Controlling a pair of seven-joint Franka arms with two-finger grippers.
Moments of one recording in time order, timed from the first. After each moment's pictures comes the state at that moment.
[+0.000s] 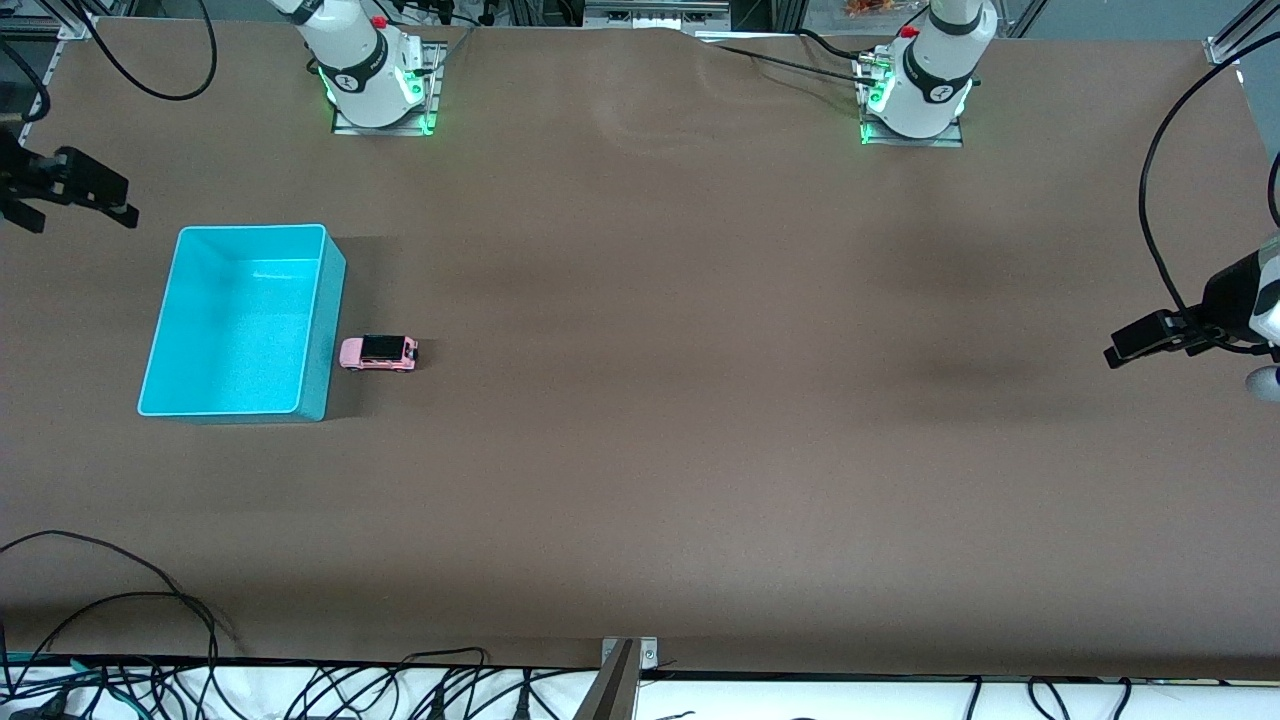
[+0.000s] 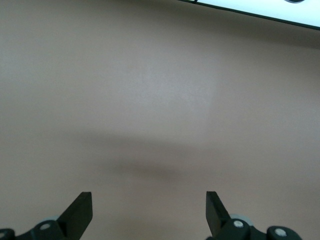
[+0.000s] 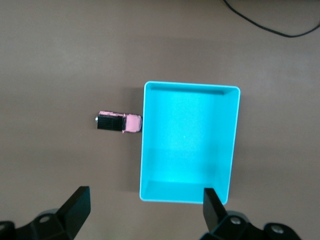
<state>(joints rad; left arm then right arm) 0.12 0.21 -0.04 -1.50 -0.03 1.75 -0.11 -0.01 -0.02 -0.04 -1.62 -0.01 1.61 -0.13</state>
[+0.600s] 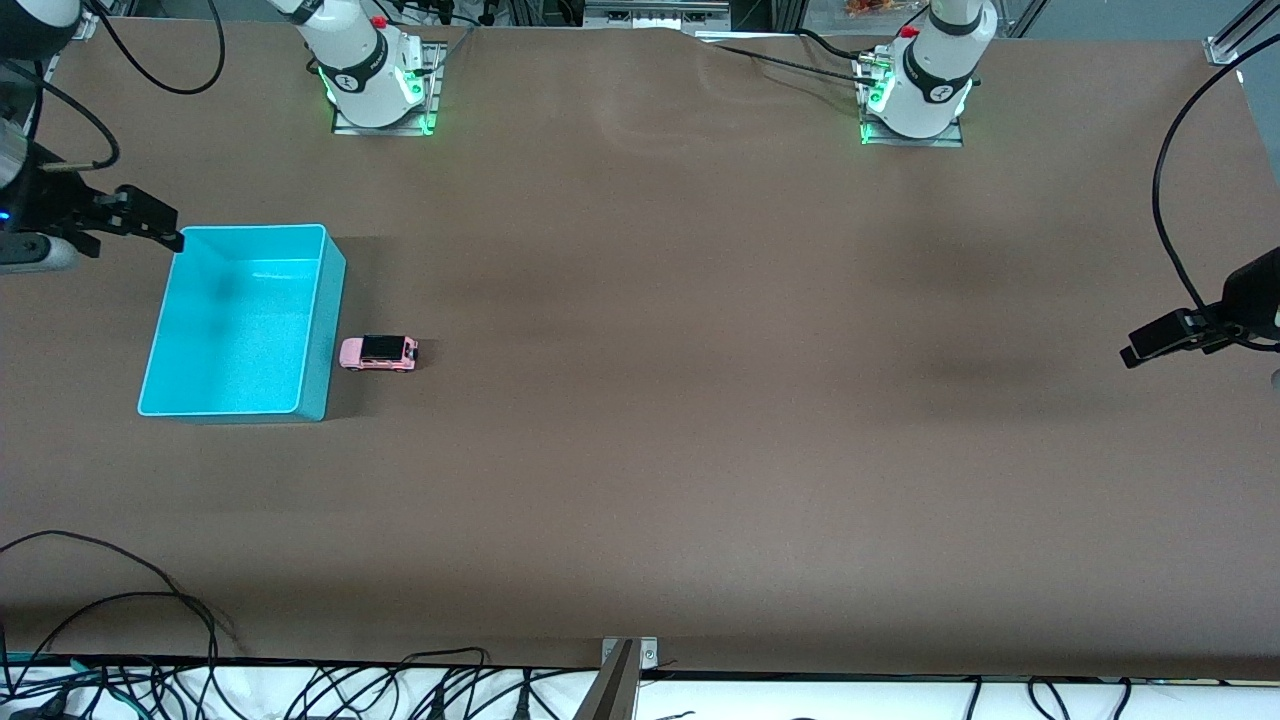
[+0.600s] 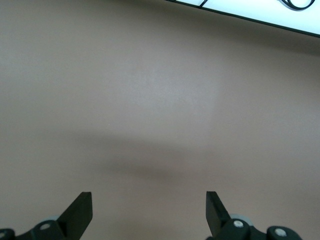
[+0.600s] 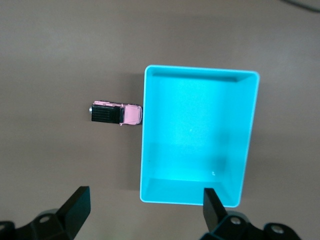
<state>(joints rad) 0.14 0.21 -0.04 -1.50 -0.04 1.75 -0.11 -0.01 -0.03 -0.04 -1.81 0.00 1.71 -0.13</state>
